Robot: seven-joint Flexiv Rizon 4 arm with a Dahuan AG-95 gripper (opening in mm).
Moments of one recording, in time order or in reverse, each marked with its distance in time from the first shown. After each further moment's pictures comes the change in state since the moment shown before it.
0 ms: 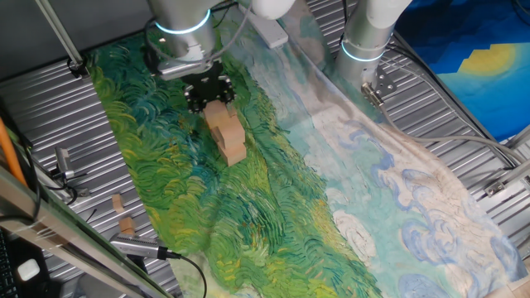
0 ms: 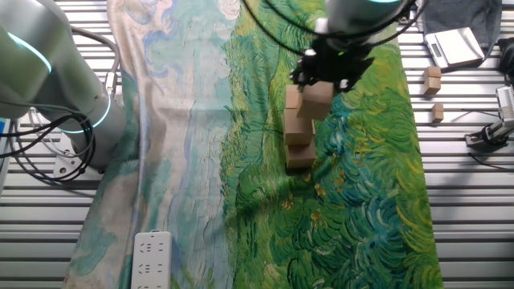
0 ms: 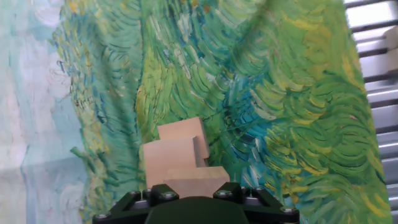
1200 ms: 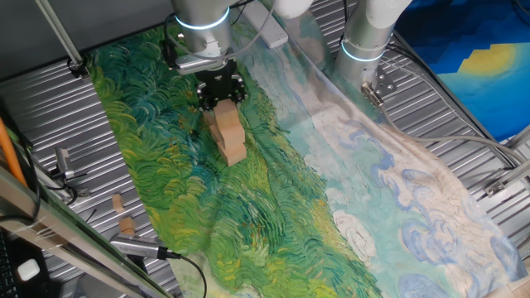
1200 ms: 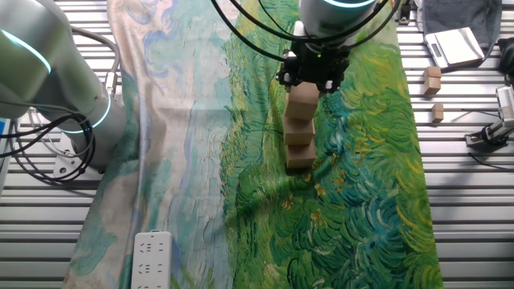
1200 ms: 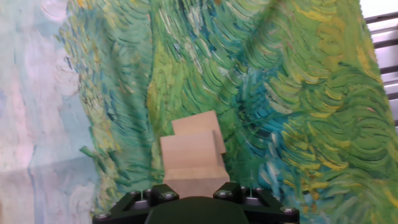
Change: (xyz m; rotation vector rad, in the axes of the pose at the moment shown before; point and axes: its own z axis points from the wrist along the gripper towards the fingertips) arm -0.004 0.017 0.008 0.029 -0.013 0.033
